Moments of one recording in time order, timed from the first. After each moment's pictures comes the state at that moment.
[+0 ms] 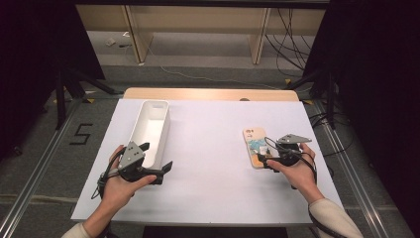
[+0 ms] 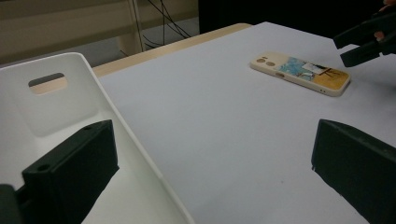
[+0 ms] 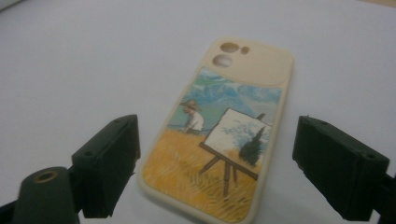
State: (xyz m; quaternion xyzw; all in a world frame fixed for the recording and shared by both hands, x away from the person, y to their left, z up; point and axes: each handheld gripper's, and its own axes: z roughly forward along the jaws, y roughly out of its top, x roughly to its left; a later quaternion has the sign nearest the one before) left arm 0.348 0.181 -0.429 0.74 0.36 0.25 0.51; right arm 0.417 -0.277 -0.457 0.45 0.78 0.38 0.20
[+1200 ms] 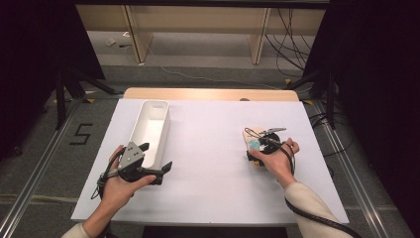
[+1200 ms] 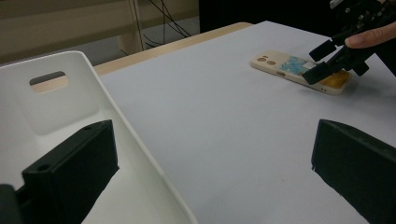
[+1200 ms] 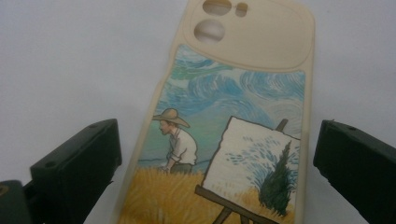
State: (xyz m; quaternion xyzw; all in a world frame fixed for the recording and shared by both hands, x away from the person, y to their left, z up) left arm 0.348 0.182 -0.430 0.74 0.36 0.25 0.51; right arm 0.461 -0.234 -0.479 0.53 0.78 0.26 0.19
